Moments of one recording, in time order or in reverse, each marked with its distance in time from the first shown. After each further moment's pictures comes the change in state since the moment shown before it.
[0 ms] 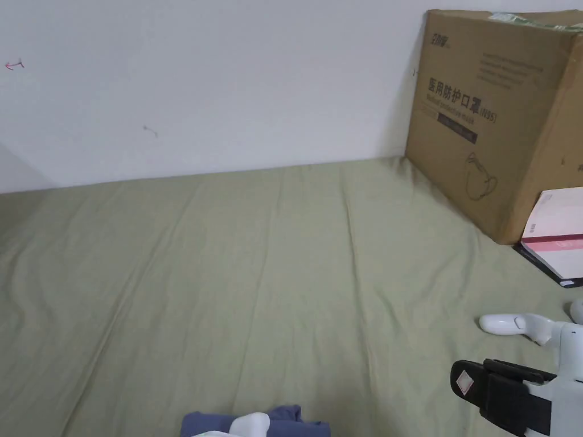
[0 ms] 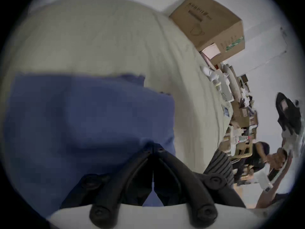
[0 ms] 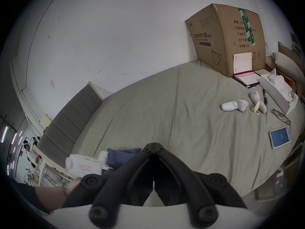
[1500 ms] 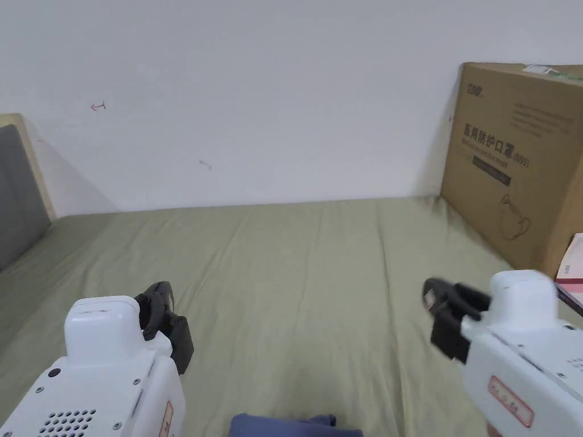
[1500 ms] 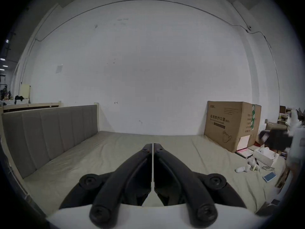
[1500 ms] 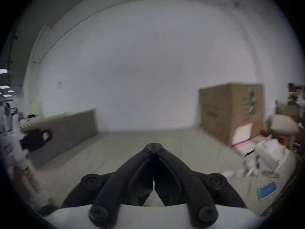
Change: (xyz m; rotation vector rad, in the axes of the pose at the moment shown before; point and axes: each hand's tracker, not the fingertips) left arm 0.093 -0.078 0.238 1.258 0.600 -0.407; right arm -0.094 0.011 -0.022 0.332 0.043 0.334
